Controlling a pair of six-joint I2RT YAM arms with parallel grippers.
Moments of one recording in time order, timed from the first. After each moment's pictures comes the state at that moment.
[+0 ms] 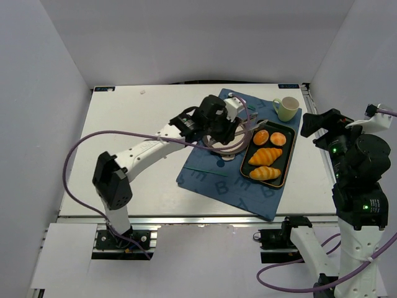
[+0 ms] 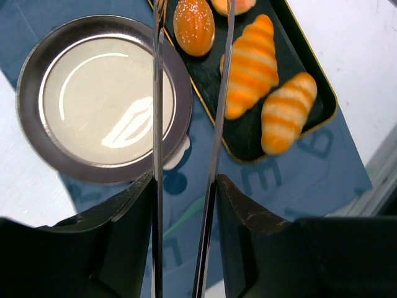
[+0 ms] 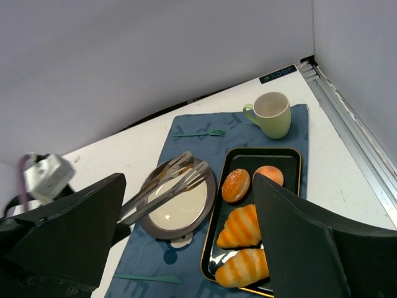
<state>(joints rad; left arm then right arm) -0.85 1.77 1.68 -0.52 0.10 -0.04 0.05 0.68 1.31 -0.68 0.09 0.40</state>
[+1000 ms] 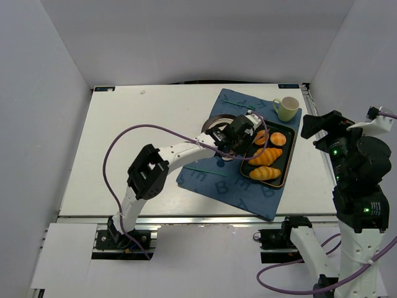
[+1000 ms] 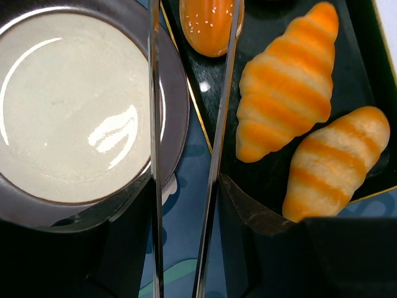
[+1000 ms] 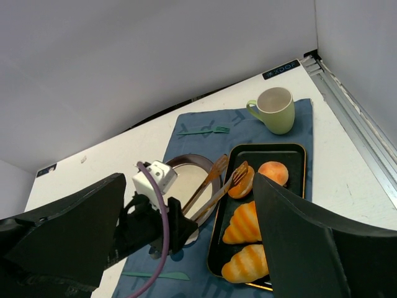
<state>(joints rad) -0.97 2.13 1.82 -0.40 -0.18 -0.17 0.05 0.67 1.31 -0.70 0.09 0.44</state>
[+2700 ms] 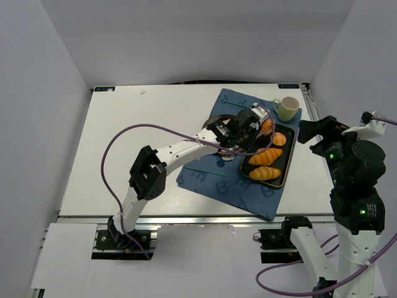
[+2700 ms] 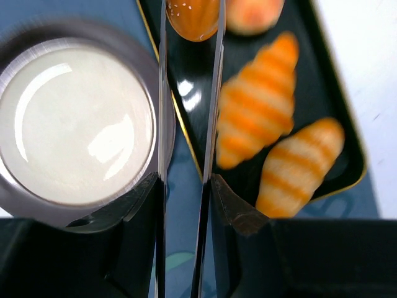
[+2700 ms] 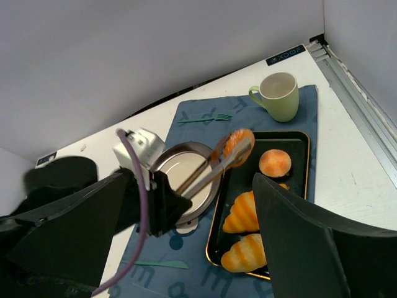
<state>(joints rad) -0.99 2.15 1.96 -0.53 -0.18 -0.17 0.05 0.63 1.24 -0.71 0.06 0.44</state>
